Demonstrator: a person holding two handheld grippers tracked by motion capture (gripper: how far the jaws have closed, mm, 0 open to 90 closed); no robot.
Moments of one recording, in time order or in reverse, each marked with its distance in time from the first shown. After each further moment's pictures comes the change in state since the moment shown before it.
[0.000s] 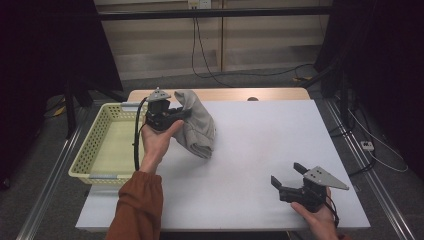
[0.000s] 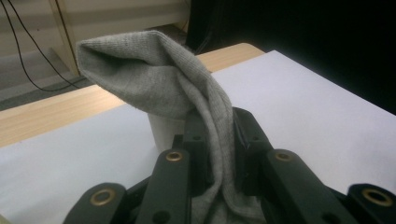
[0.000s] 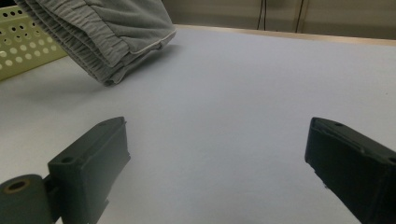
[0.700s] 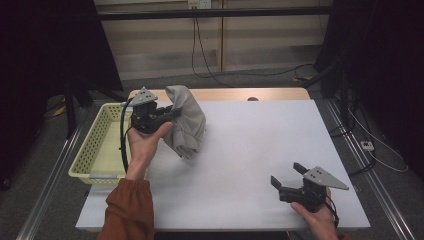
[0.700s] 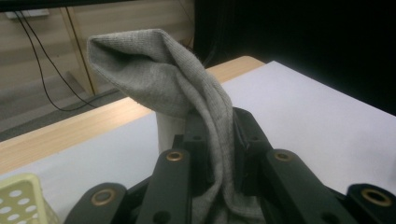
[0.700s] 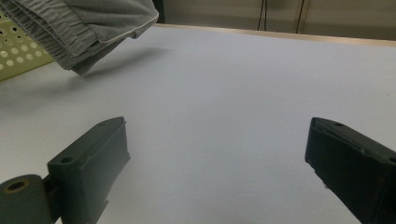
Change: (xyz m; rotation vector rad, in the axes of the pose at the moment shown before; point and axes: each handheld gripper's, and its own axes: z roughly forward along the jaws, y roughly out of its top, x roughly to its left) left arm -0.005 0.004 -0.042 -0.056 0.033 0.064; right arm 0.000 0.000 0.000 -0.002 0.001 -0.003
